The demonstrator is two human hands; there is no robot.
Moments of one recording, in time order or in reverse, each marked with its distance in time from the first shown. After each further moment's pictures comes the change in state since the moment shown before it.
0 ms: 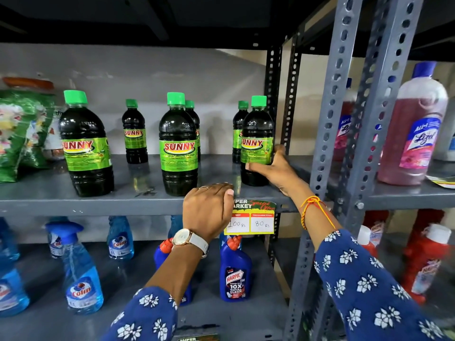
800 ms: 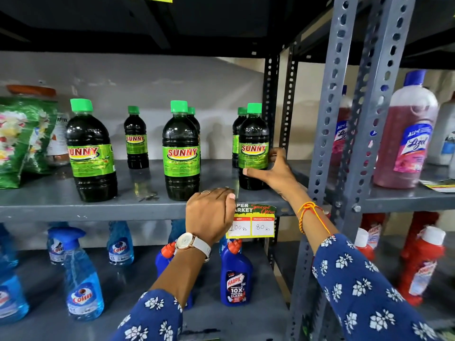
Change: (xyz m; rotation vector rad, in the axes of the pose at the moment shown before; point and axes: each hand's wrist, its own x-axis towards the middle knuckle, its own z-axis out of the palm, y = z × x) left_hand 0.001 -0.001 0.002 0.024 -0.014 -0.010; right_hand -0.001 0.001 0.000 -0.125 0.098 -0.042
